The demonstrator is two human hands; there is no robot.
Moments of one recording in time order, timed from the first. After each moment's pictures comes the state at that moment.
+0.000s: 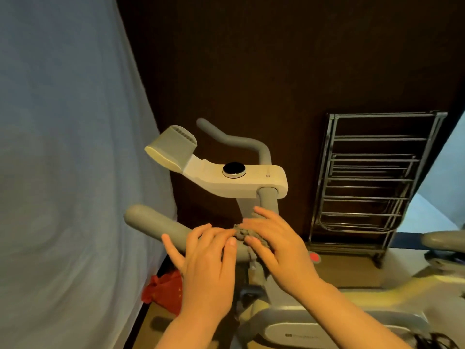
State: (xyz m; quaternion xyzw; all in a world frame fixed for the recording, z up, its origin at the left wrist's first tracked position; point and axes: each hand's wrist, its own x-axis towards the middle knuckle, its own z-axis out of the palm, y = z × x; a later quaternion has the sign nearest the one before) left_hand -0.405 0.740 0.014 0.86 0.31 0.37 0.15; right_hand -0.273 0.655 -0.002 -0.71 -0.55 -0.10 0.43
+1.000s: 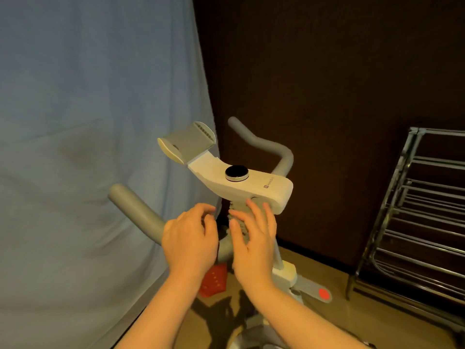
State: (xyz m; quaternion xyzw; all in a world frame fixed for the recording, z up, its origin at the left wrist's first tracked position) left_hand -0.312 0.714 0.032 0.73 0.55 0.40 0.08; right_hand -0.217 0.673 -0.011 -0.63 -0.47 0.03 0.61
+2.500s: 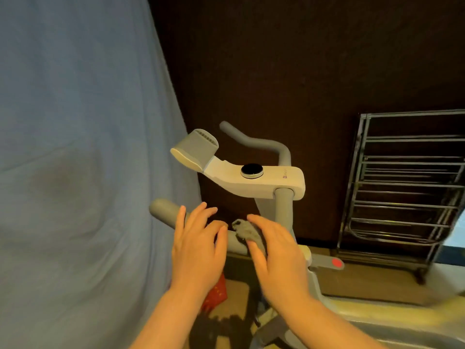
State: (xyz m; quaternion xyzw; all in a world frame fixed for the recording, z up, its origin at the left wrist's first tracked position) left_hand -0.421 0.779 0.018 0.89 0.28 0.35 0.01; right_hand -0.317 0.658 0.002 -0.74 -0.47 -0.11 0.46
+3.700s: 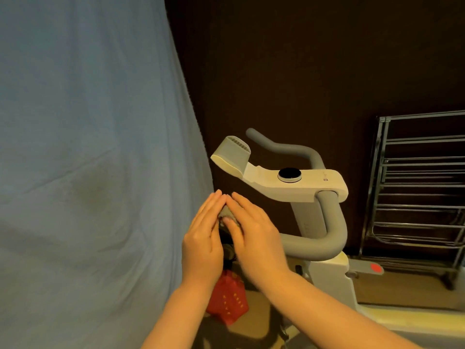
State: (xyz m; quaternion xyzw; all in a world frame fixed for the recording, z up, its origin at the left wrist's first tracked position) left_hand -0.477 0.846 0.031 0.81 0.18 0.51 0.23; right_hand -0.397 0.763 0.041 -0.72 -0.51 -0.10 0.45
